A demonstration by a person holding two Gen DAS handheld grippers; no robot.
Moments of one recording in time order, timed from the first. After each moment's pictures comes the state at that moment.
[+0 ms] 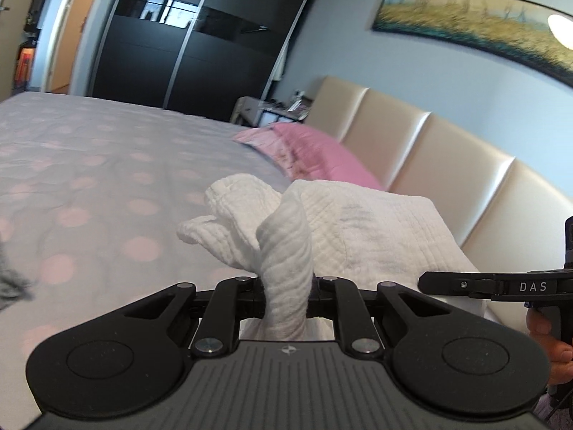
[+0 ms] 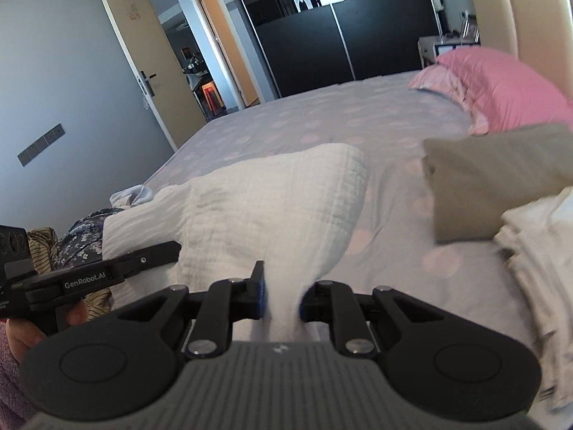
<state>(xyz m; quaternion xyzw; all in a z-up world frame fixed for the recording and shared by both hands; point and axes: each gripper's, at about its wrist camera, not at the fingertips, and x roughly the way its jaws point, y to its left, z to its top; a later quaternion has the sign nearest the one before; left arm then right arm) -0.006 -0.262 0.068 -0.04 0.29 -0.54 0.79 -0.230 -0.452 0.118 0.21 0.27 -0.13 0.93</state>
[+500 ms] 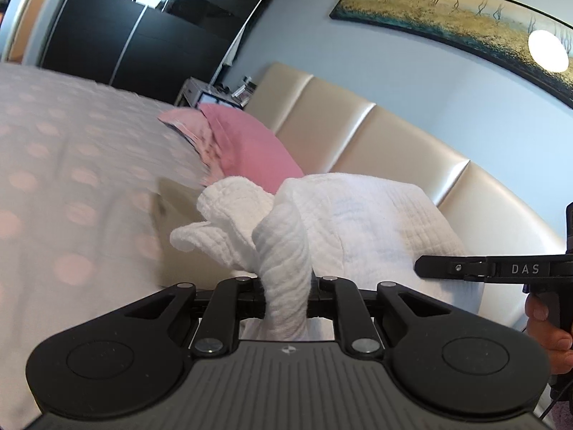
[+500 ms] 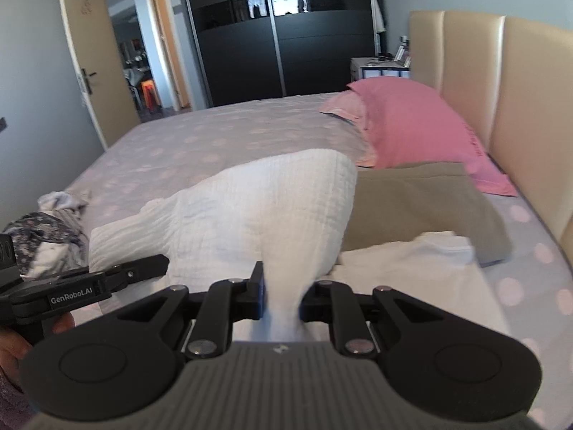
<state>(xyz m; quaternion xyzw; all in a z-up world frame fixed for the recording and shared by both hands) -0.101 -0.433 0.065 -0.09 0.32 -0.59 0.73 -0.327 -0.585 0.173 0.15 0.30 -0.23 0.91</state>
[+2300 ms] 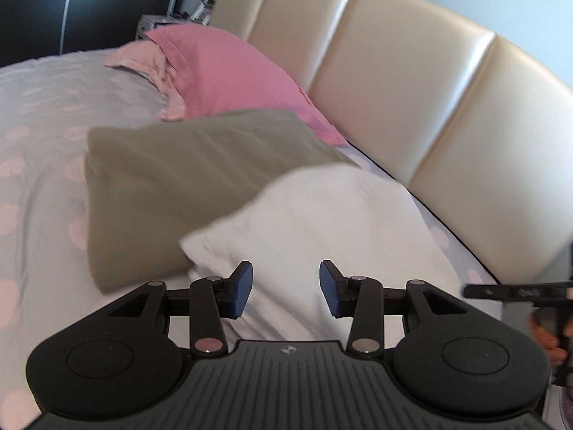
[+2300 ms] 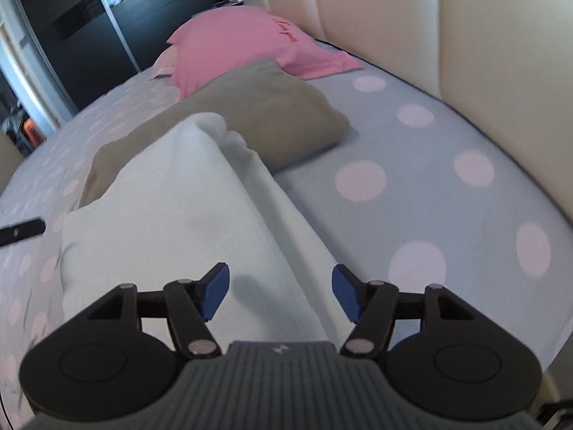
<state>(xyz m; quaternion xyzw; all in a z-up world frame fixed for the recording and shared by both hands) -0.112 -0.604 -0.004 0.10 0.37 -0.62 0.69 -0.469 -0.785 -0.010 0.32 0.31 -0.38 0.81</state>
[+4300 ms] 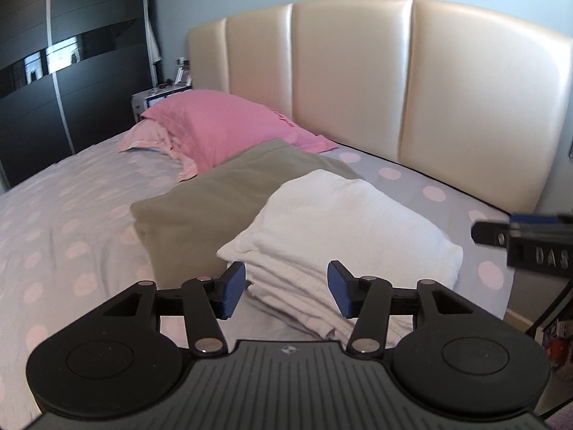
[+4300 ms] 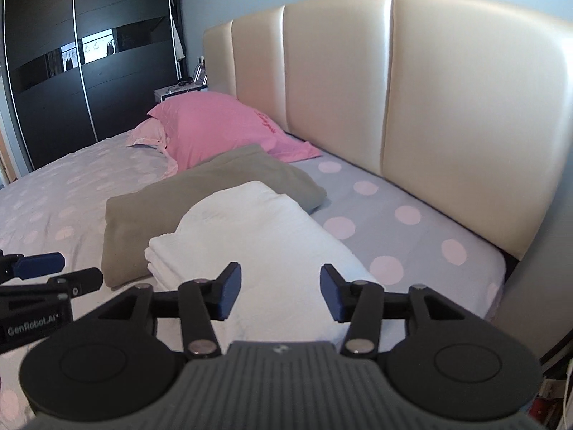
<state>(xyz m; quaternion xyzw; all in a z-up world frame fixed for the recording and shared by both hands) -0.210 -0.510 0.074 0.21 0.23 -0.60 0.74 -0.418 -0.538 0.103 0.18 0.22 -0.54 0.79</state>
